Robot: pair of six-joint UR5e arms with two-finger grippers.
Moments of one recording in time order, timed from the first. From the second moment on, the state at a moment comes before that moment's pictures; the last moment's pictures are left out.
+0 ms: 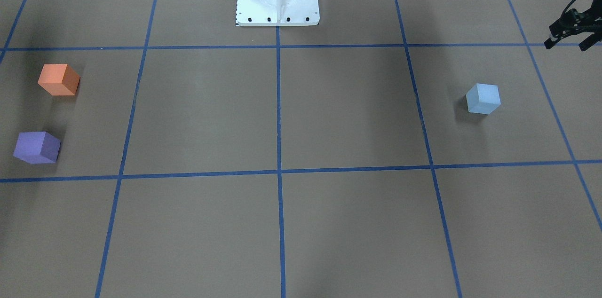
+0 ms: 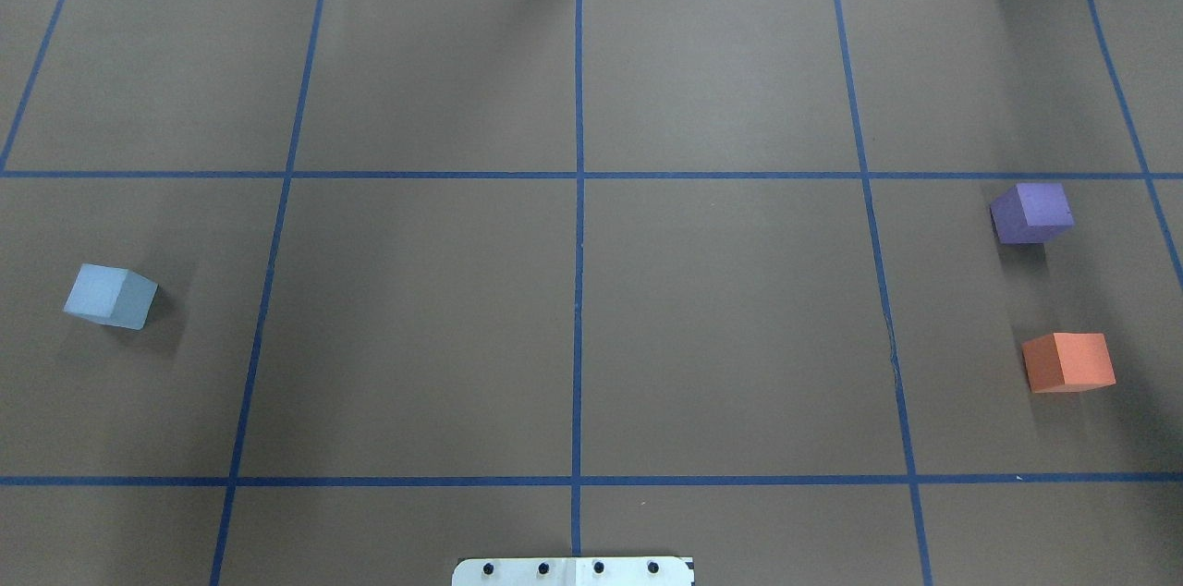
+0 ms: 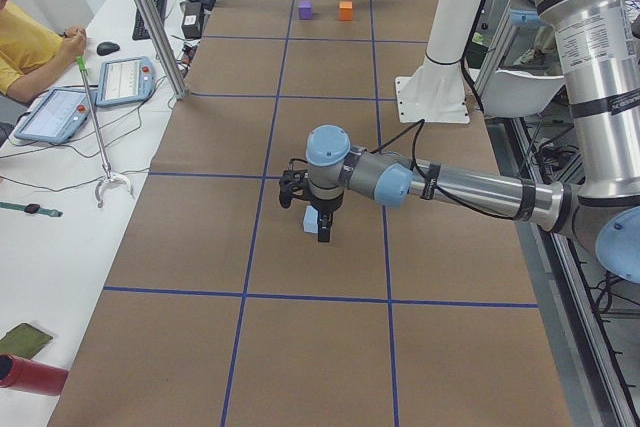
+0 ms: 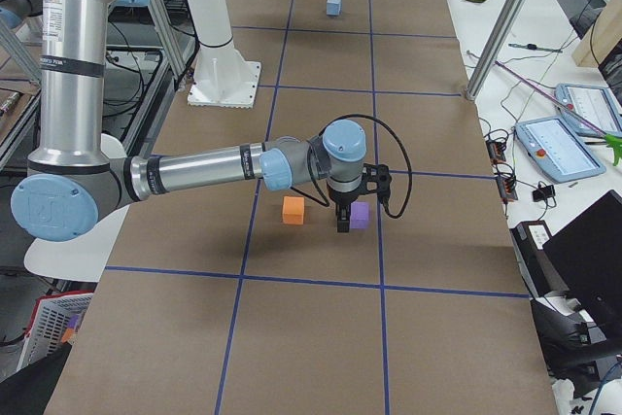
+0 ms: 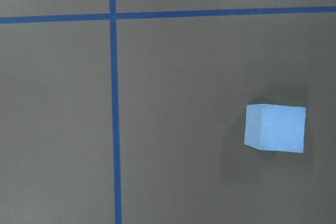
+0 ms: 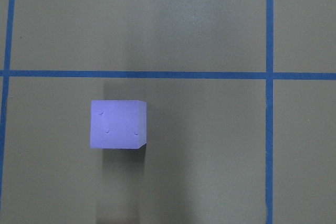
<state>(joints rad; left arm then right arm) -1.25 -1.30 -2.01 -1.77 -2.34 -0.42 1.41 -1.68 1.86 -1.46 2.39 0.30</state>
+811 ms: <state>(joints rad) -0.93 -1.45 -1.90 -1.82 -2.14 -0.62 1.40 -1.69 1.86 -1.46 2.40 0.30</state>
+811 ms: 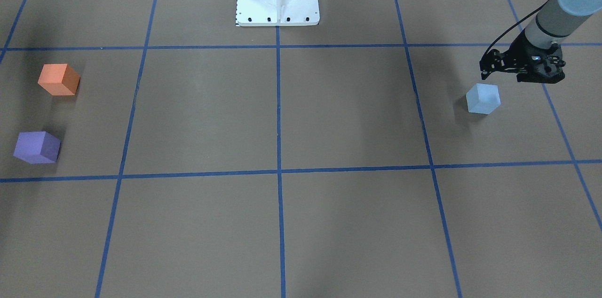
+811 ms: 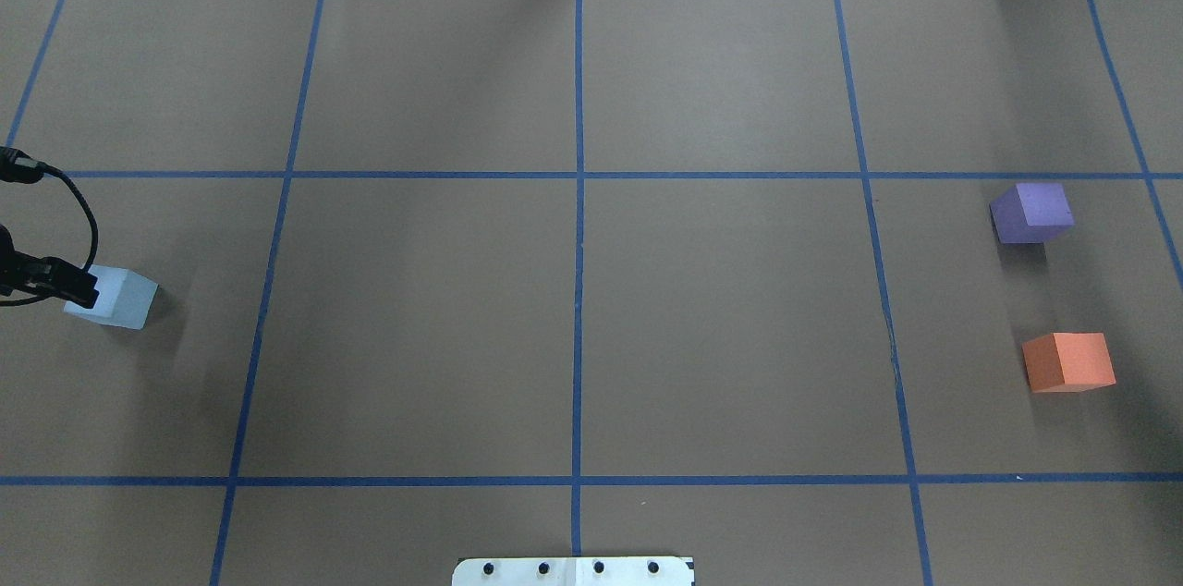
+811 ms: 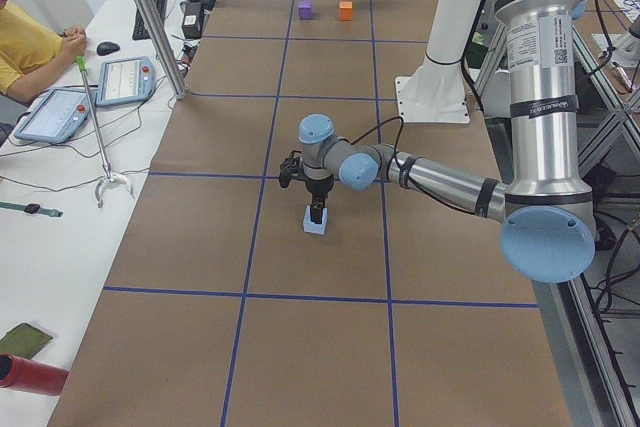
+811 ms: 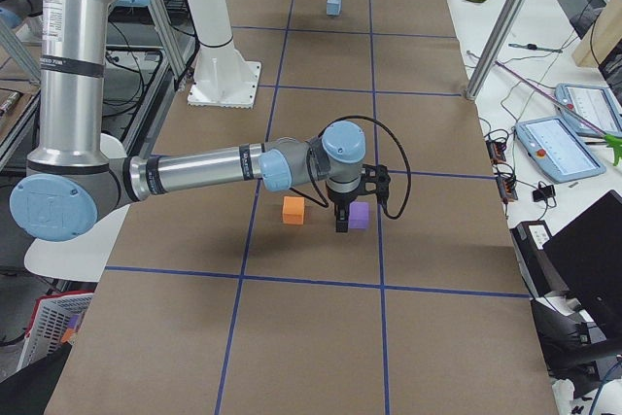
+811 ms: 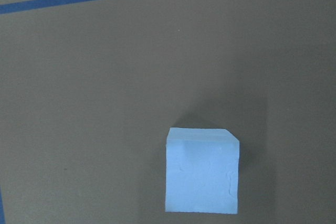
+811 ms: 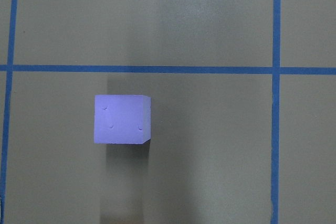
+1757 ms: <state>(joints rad) -0.90 -1.54 -1.78 -1.85 -2.14 -0.68 1.37 -1.68 1.85 -1.45 2.40 0.31</state>
